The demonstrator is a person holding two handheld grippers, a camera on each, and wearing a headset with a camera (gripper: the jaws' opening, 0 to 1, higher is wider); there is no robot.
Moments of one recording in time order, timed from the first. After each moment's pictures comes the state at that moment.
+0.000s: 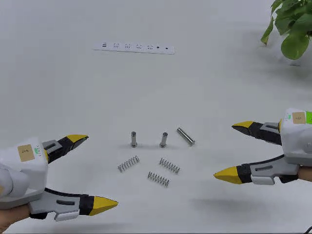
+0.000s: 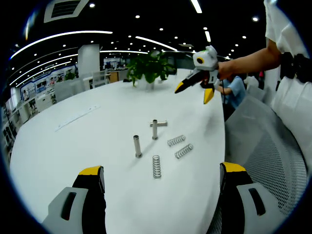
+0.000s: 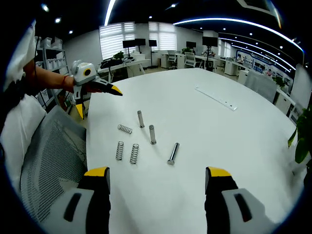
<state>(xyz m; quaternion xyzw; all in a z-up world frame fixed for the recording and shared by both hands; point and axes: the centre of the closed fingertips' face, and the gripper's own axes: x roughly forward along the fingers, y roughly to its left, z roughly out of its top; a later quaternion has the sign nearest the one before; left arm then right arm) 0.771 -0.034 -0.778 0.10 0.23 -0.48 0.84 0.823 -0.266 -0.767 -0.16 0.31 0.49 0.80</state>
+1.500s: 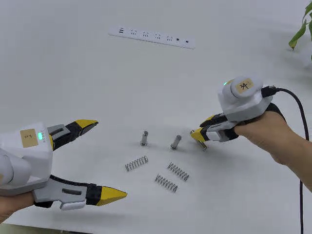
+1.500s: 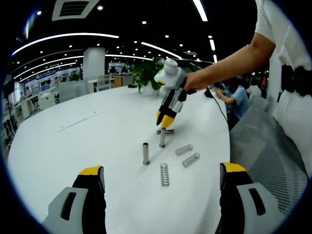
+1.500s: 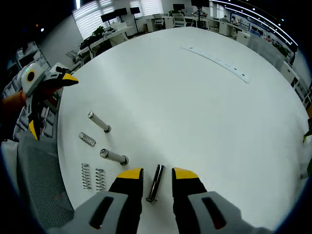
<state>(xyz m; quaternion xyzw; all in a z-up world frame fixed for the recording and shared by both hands) 0.789 -0.035 -0.767 0.07 0.21 -0.47 0.85 0.904 -0.197 -0.843 -0.18 0.48 0.43 0.75</state>
